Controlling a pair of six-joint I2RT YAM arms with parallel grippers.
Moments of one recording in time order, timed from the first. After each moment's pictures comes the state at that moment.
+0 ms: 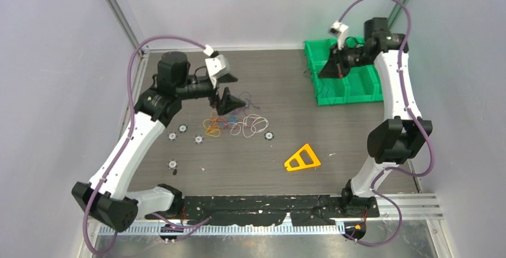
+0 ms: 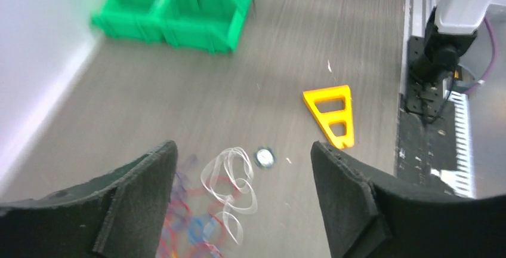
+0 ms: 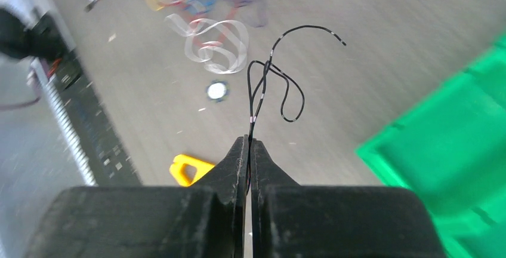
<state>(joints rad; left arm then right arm) -0.40 1.16 1.27 -0.45 0.82 0.25 -0.09 1.79 1.96 -1.23 -0.88 -0.59</state>
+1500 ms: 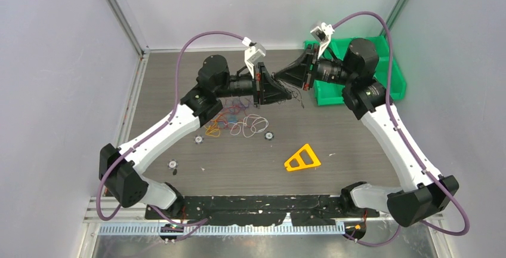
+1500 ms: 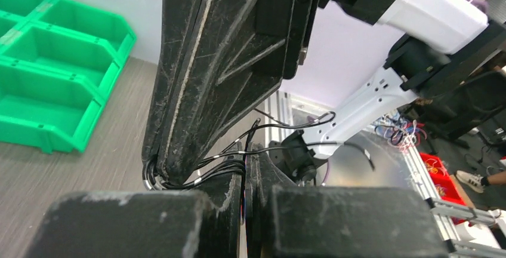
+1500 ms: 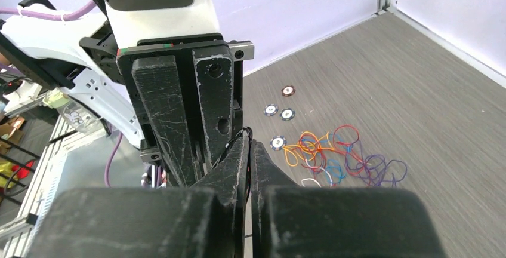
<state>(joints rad) -0.73 1.42 1.31 0.18 0.81 -0.40 0.36 1.23 1.36 -0.11 -0.95 0.30</state>
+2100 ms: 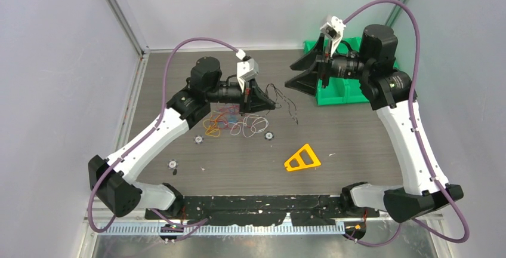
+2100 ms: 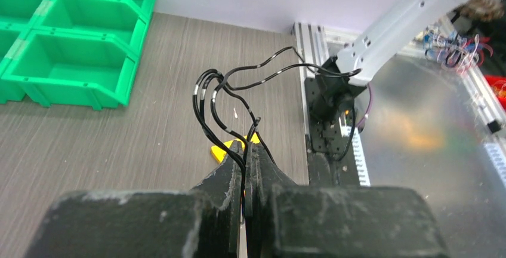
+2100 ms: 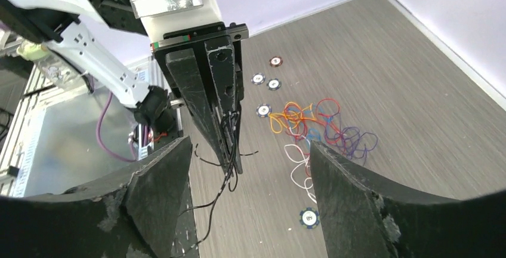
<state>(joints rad) -0.66 1.33 1.27 -0.09 0.89 -0.07 0.27 1.25 1.62 -0.53 -1.02 0.04</state>
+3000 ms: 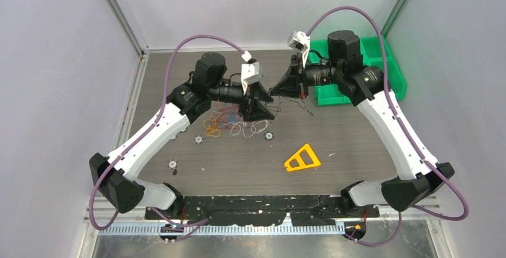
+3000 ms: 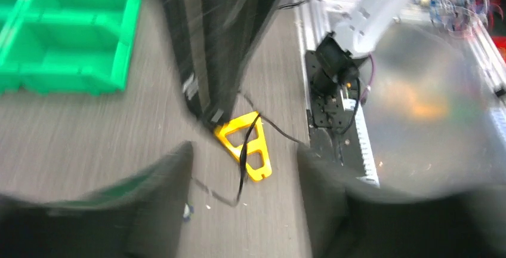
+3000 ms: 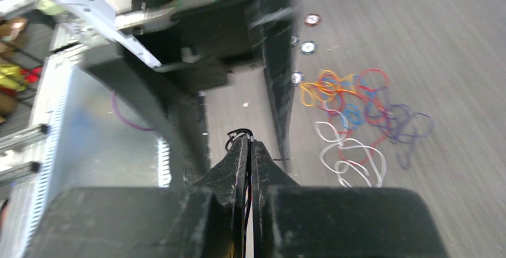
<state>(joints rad) -0.66 1.38 1.41 -0.37 0.95 0.16 0.44 1.37 1.65 -0.73 -1.00 -0.11</state>
